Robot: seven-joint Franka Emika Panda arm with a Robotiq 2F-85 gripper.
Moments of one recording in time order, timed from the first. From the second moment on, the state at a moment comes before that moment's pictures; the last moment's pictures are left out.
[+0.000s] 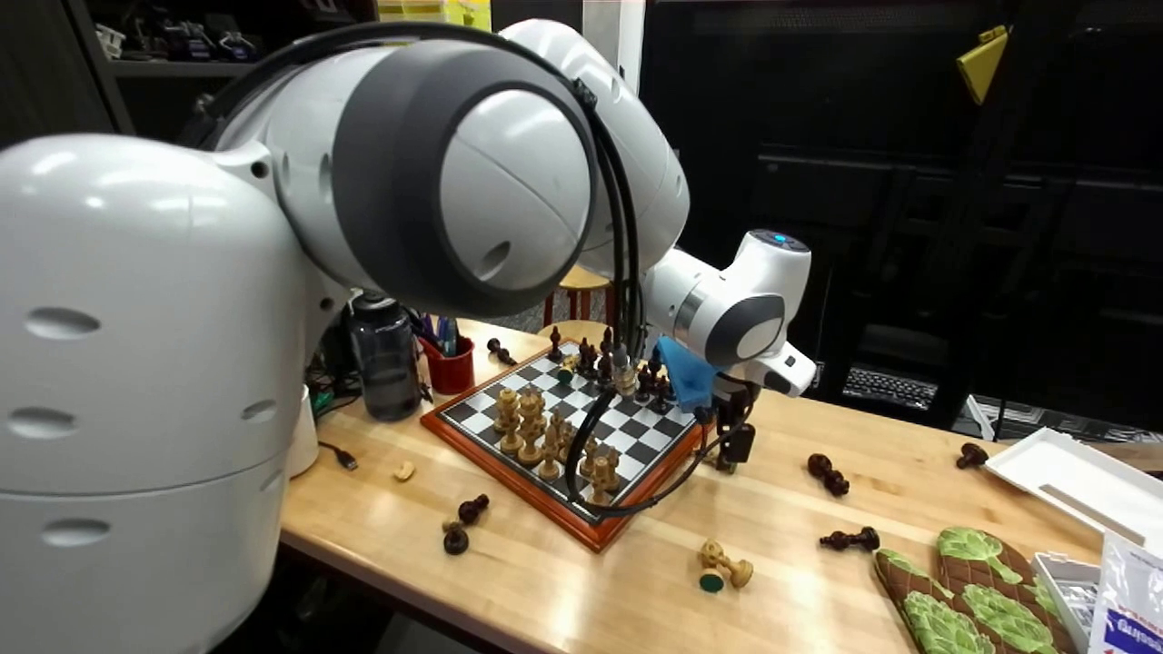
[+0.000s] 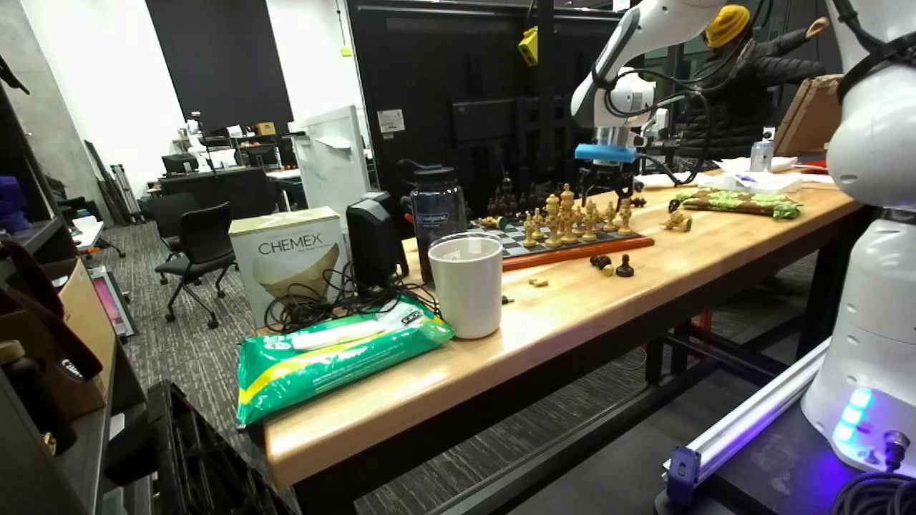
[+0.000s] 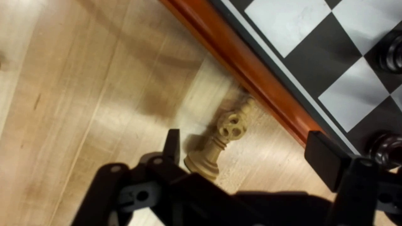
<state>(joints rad) -0.19 0.39 -0.21 -1.87 0.24 2.33 0.57</state>
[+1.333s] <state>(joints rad) -0.14 0.43 -0.25 -1.87 0.16 2.43 0.91</state>
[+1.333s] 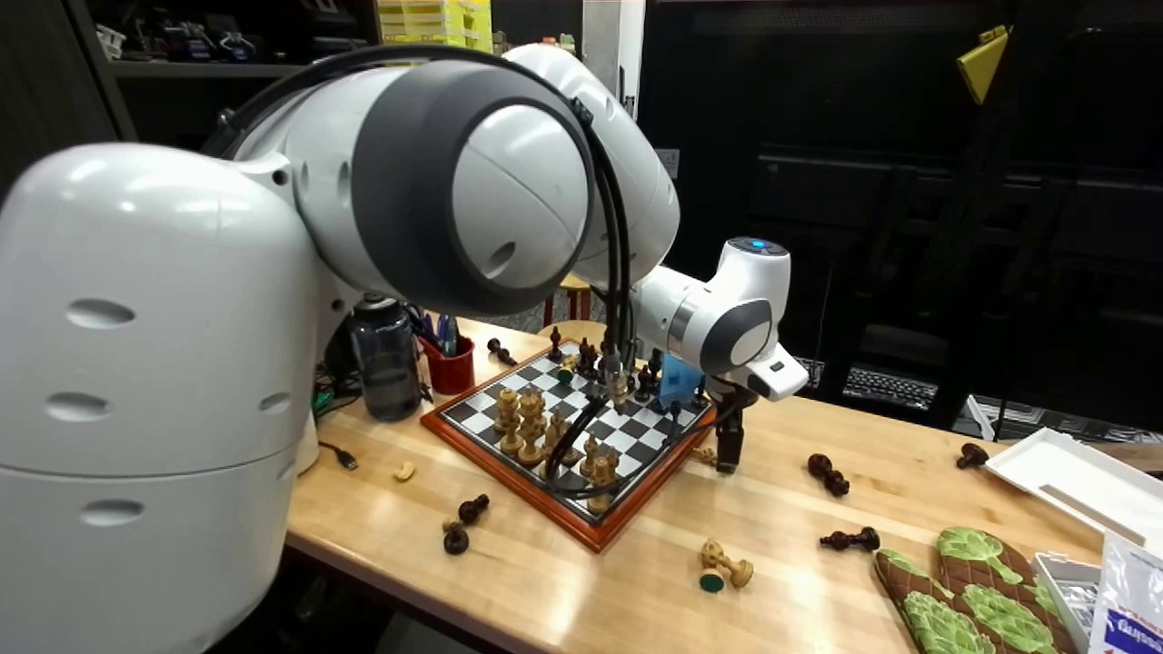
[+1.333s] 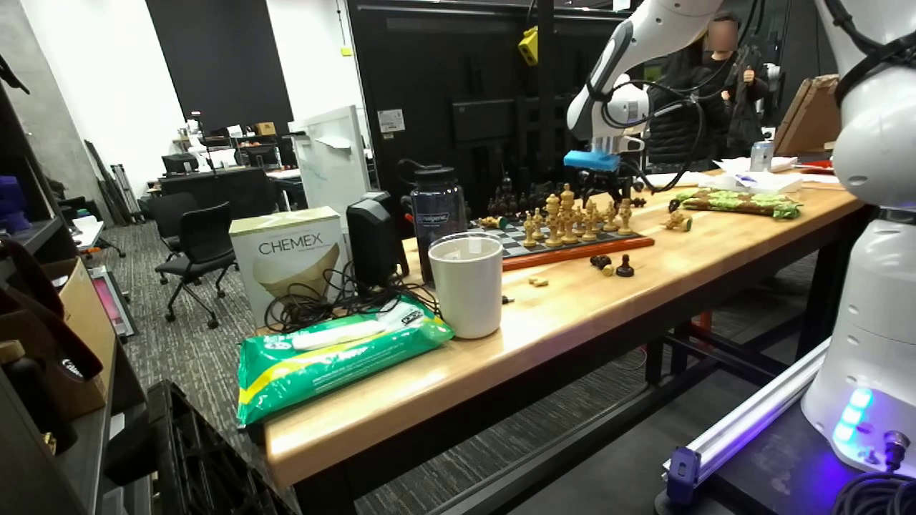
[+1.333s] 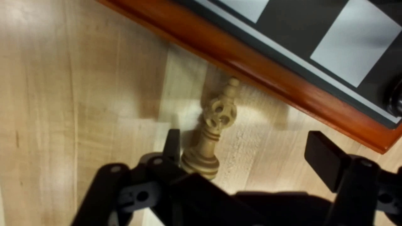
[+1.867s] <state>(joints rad) -0.14 0.43 -0.26 -1.87 0.16 2.43 0.92</state>
